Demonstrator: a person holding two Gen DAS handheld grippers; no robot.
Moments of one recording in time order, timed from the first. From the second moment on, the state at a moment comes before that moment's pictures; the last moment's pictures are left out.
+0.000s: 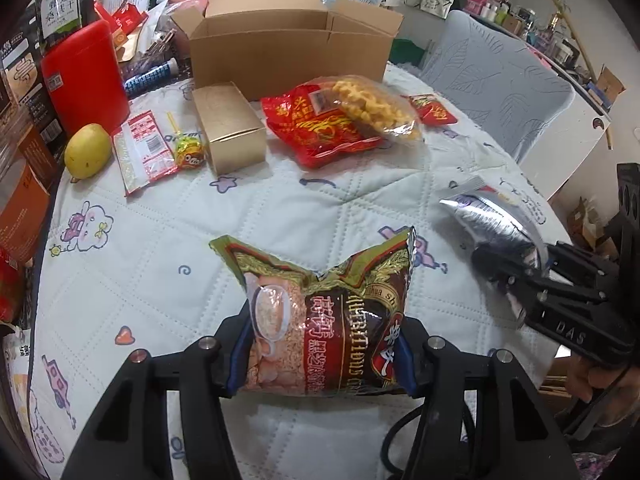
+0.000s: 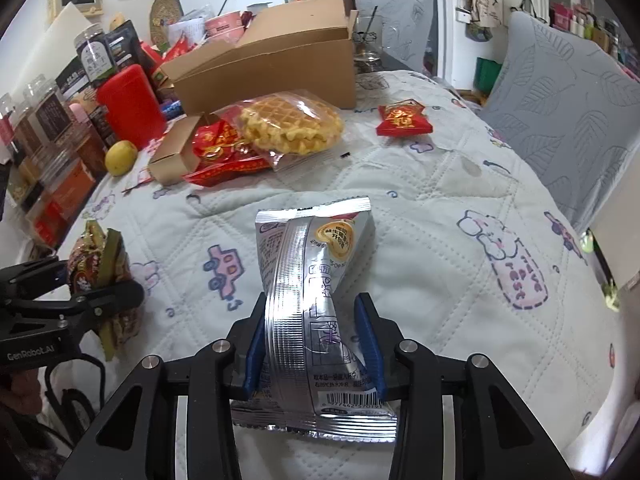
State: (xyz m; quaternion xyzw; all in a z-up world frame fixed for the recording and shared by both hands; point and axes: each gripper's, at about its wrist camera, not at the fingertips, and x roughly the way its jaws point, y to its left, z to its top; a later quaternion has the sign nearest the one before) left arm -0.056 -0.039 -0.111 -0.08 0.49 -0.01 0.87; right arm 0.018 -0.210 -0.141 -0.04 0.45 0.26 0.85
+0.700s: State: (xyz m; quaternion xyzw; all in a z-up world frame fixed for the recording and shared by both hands) left arm -0.054 -0.039 -0.043 -0.07 0.40 -0.01 0.91; right arm -0.003 -0.189 -0.085 -0.04 0.39 0.33 0.86
